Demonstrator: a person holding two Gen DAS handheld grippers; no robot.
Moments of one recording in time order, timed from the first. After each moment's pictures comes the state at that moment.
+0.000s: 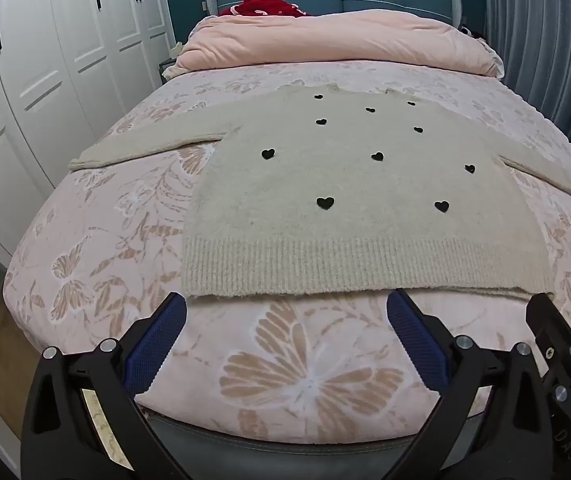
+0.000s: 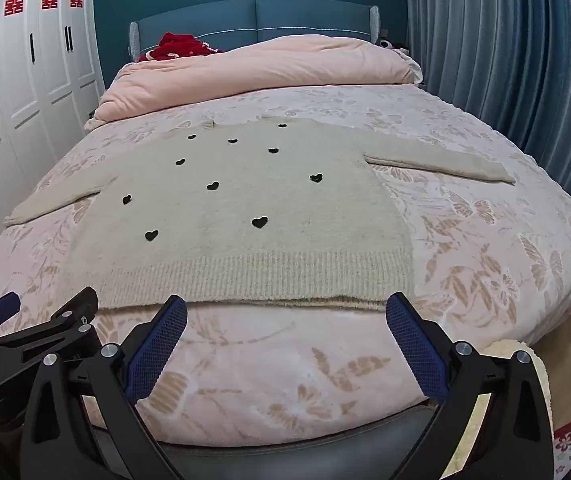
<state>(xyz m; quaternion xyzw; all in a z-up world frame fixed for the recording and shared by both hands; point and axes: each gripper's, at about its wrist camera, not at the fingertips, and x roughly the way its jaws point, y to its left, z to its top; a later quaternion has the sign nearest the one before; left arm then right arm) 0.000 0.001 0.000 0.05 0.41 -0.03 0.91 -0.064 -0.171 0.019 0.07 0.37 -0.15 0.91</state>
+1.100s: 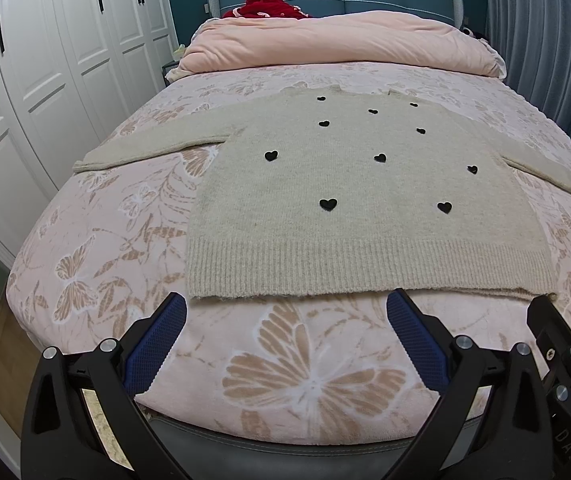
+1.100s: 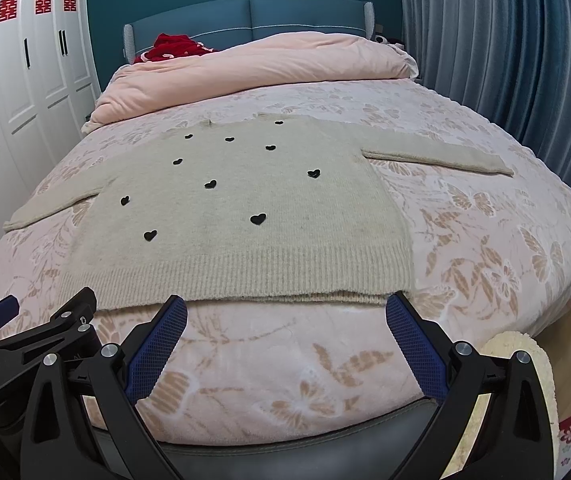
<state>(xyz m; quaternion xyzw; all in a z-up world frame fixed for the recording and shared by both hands) -0.001 0.003 0.000 0.06 0.41 -0.03 0.91 -0.064 -0.173 0.017 0.07 0.37 -0.15 0.91</state>
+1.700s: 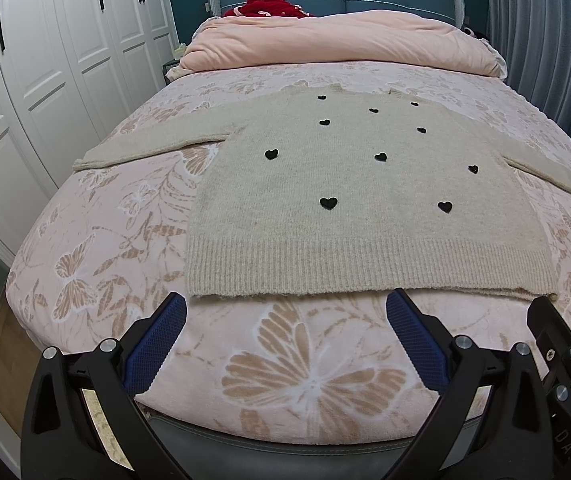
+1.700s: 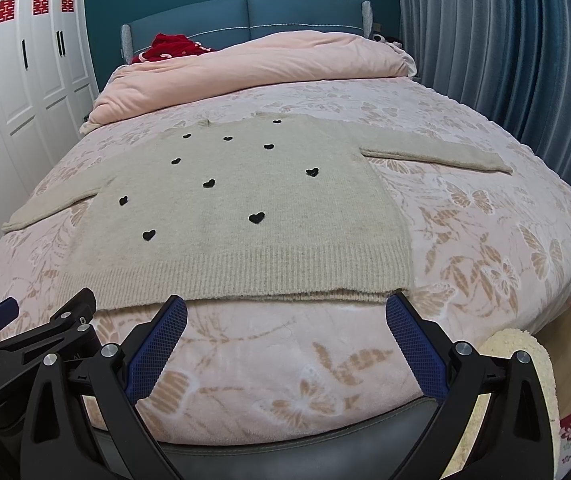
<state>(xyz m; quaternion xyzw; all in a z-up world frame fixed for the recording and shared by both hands) -0.001 0.002 0.001 0.06 0.41 -0.03 0.91 -0.065 -0.174 0.017 0.07 0.37 -0.15 0.91</state>
